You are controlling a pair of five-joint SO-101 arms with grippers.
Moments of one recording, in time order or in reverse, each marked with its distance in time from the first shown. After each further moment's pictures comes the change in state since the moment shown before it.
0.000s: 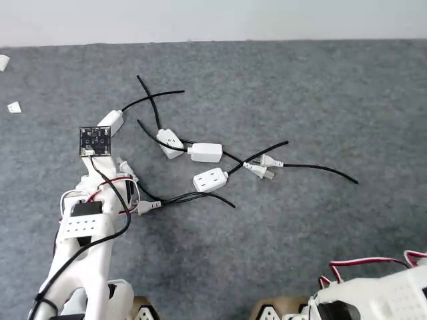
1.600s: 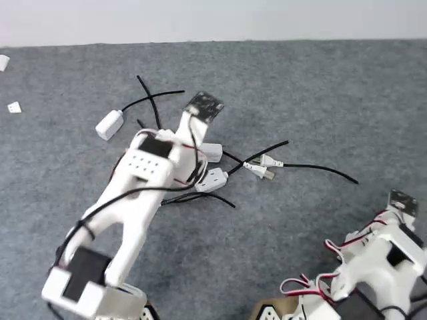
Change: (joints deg) left arm 27.4 32.0 -47.7 32.5 -14.8; right arm -23.8 -37.7 61.2 -14.8 -1.5
